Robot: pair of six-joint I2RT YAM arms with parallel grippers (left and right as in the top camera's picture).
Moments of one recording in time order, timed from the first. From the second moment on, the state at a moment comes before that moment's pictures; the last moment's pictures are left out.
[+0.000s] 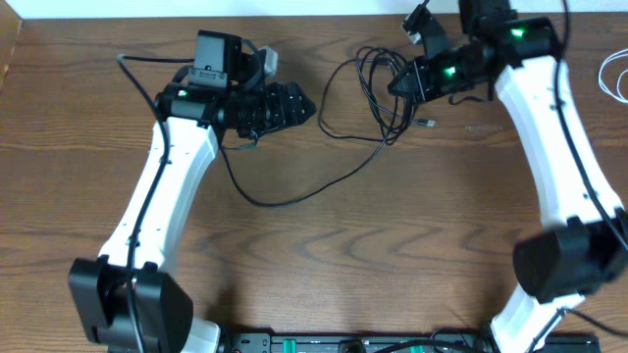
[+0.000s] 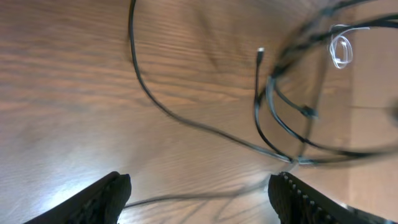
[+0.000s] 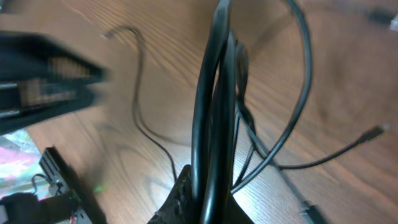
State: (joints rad) left arm -0.18 1.67 1.48 -0.82 0.57 -0.40; right arm 0.20 1.88 1.98 -1.19 -0.61 -0.10
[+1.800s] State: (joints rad) left arm -0.27 1.77 1.48 -0.42 0.62 -0.66; right arm 0.35 1.82 1.99 -1.25 -0.47 -0.08
